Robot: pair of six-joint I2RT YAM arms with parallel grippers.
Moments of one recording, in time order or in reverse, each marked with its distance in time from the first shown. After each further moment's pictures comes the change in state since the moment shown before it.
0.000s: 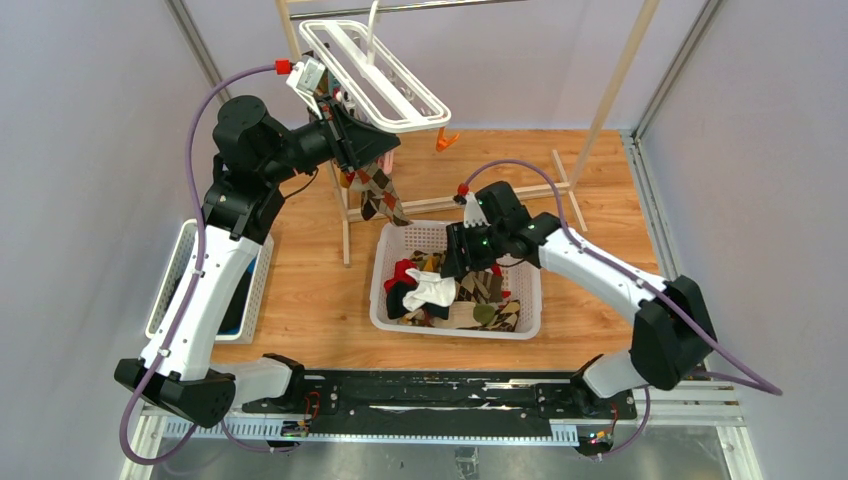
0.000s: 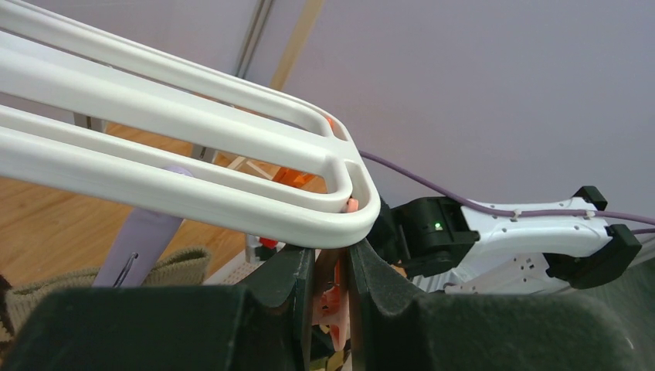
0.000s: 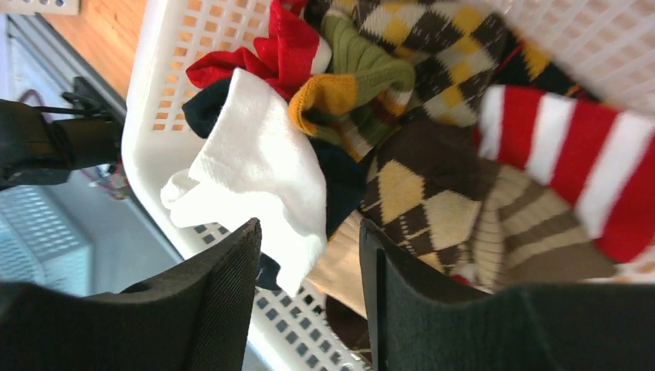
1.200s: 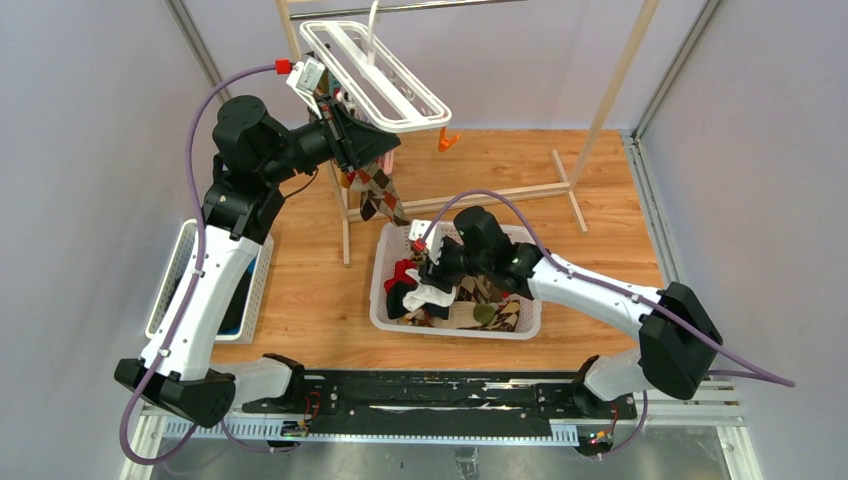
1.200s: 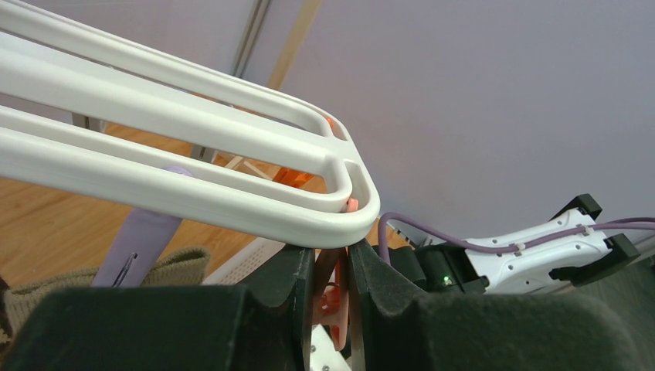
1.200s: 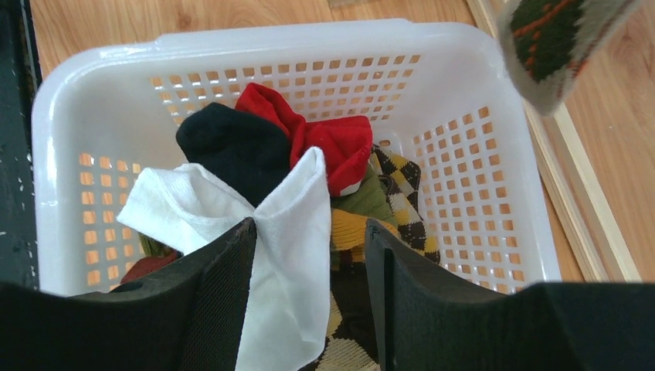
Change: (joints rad) left arm 0.000 0.000 0.000 0.004 0.006 -0.010; right arm 0.211 -0.093 -0.142 0.388 0.102 -0.821
